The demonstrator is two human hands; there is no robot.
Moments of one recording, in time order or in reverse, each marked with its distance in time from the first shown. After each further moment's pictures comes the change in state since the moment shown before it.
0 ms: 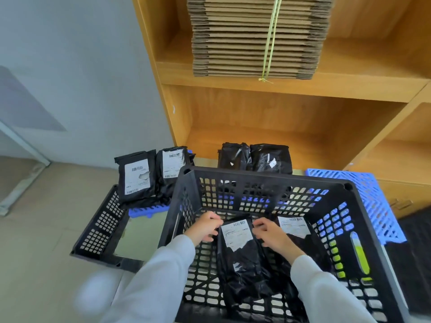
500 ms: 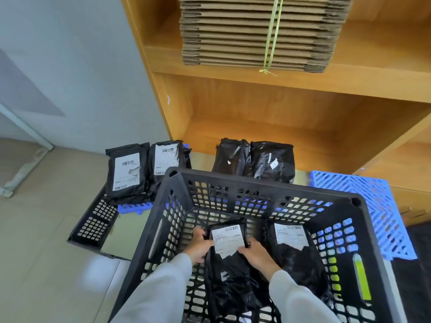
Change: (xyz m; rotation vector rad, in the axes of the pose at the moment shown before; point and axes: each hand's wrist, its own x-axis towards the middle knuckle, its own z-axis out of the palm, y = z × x) left_hand 0.036 -0.036 0.044 -0.102 0.080 -0.259; right_hand 0.045 0.037 0.031 -0.019 -0.079 0.201
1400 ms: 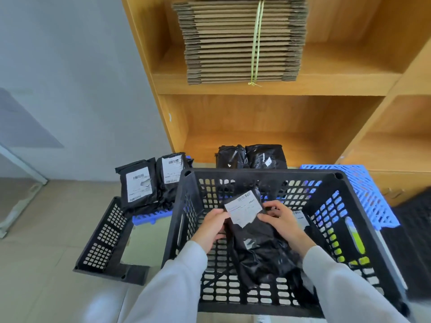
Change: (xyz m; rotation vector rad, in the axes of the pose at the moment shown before) left_hand -0.099 0.035 -0.031 -0.256 -0.063 0.307; right_hand -0.109 -0.038 -0.041 0.372 0.266 -0.431
